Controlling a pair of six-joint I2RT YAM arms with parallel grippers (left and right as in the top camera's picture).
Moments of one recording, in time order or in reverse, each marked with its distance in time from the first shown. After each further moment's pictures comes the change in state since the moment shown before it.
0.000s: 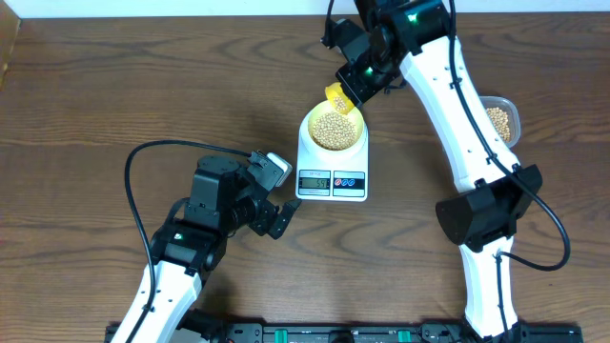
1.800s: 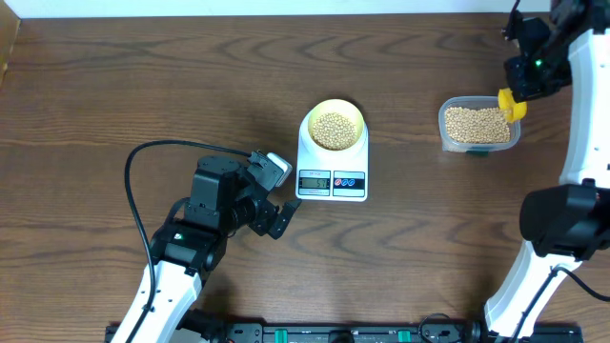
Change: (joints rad) left arm 0.000 0.000 0.000 0.000 0.000 0.000; right arm -0.546 -0.163 -0.153 -0.166 0.272 -0.099
